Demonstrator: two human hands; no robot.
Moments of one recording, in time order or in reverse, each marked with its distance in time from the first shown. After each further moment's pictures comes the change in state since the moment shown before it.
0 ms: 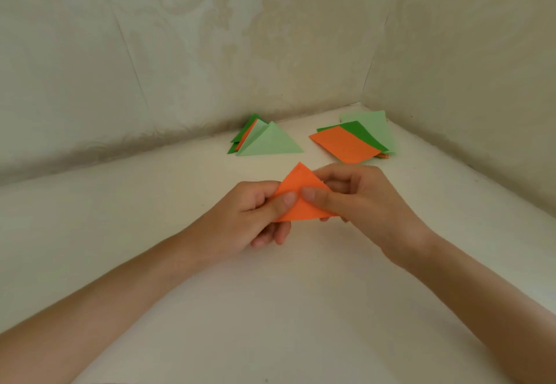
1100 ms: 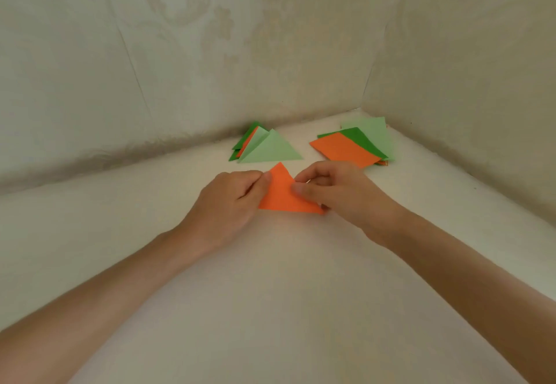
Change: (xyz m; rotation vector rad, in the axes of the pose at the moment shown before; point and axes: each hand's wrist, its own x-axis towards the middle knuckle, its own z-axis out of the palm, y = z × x) left_hand 0.021 -0.016 -0.024 0.584 0.337 0.024; right_hand 0.039 0.007 -0.001 -0.162 -0.024 0.143
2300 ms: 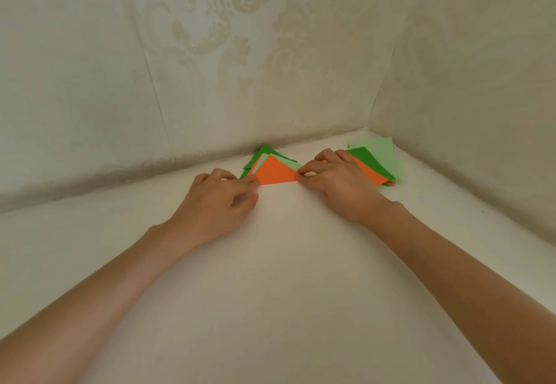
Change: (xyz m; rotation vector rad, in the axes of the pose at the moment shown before) left_hand 0.025 -0.045 -0.023 0.491 -0.127 0.016; right_hand 0.077 0.027 -0.019 -1.325 0.126 -0.771
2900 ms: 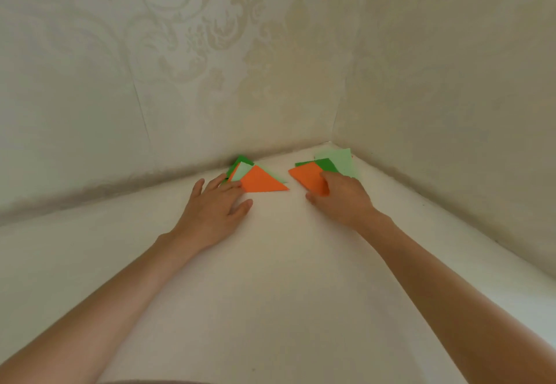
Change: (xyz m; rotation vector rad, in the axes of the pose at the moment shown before) left_hand -0.001 0.030 0.006 0.071 0.034 0.008; right_hand -0.045 0.001 -0.034 0.323 -0.305 0.794
